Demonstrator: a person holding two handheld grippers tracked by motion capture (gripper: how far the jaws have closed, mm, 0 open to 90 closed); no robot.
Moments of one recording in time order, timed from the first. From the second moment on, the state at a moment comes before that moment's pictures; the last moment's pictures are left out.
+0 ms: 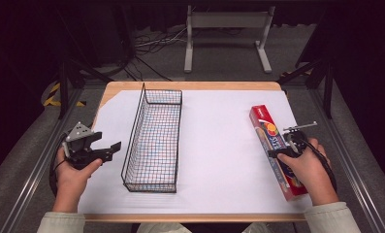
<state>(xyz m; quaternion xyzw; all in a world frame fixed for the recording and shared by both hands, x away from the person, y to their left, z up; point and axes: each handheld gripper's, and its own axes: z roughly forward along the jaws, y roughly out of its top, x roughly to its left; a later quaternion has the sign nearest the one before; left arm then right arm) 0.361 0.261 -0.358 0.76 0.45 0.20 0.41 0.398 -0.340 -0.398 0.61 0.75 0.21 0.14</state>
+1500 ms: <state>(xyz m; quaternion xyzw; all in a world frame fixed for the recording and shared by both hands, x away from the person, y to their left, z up) 0.371 0.246 -0.344 0.80 0.37 0.16 0.44 0.410 -0.293 -0.319 0.47 0.85 0.18 0.14</state>
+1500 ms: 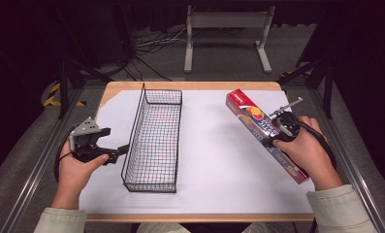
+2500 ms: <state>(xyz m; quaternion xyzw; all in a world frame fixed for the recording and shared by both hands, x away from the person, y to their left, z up) 0.366 0.178 -0.292 0.86 0.20 0.15 0.44 0.402 -0.179 -0.270 0.20 0.96 0.20 0.07</state>
